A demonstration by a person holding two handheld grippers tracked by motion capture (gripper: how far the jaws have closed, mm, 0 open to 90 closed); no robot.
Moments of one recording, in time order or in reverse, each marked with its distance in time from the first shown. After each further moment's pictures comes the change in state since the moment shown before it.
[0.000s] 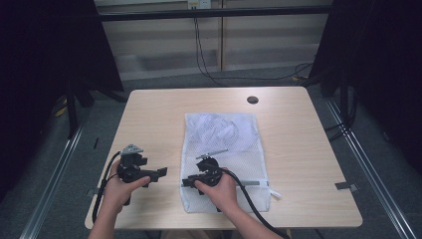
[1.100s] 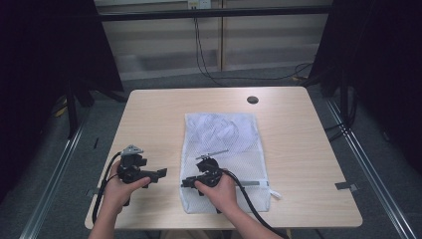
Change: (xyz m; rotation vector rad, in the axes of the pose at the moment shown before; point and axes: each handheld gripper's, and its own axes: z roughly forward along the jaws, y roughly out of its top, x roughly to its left) left arm 0.000 -0.002 0.001 0.017 0.008 0.004; right arm 0.004 0.000 -0.004 0.008 0.019 0.024
